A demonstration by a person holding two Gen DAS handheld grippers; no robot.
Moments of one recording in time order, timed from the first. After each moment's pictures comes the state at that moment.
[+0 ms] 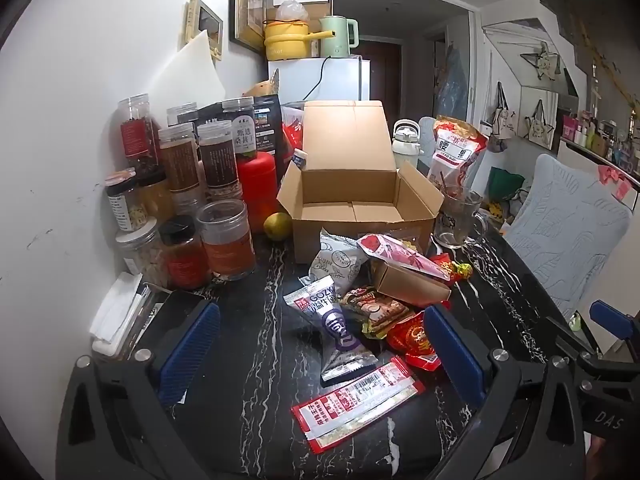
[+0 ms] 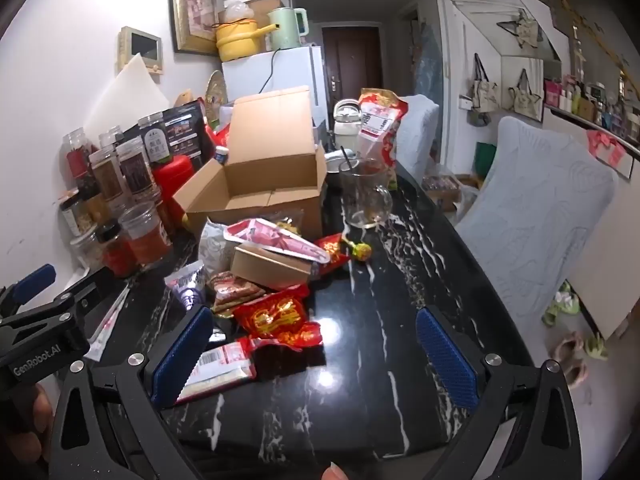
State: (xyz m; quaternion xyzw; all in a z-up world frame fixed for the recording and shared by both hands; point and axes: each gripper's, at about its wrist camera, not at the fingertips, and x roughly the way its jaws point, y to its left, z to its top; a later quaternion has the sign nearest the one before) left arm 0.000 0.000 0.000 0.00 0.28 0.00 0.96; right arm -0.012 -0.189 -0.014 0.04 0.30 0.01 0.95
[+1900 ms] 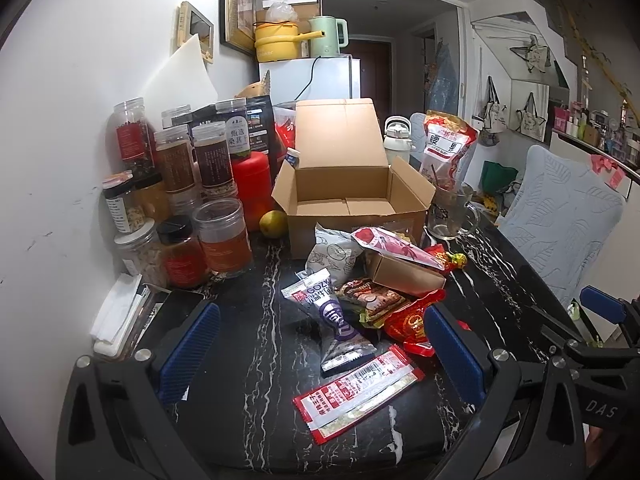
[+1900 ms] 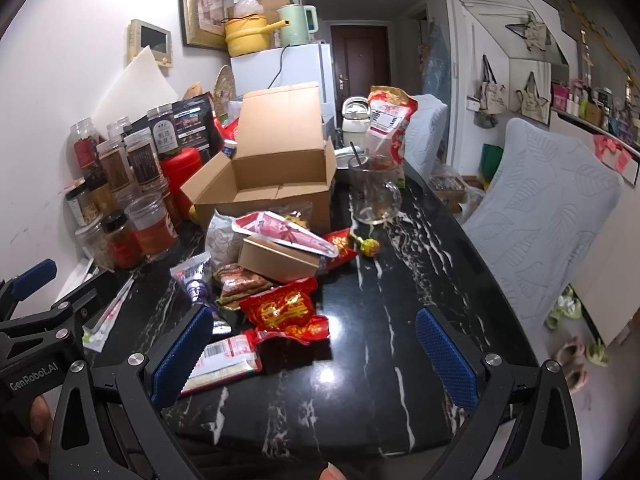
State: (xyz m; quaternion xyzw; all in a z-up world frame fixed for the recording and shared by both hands) left arm -0.011 0.001 -0.001 0.02 0.28 -0.02 0.96; right arm -0.015 -0.183 -0.021 0.04 0.30 0.02 0.95
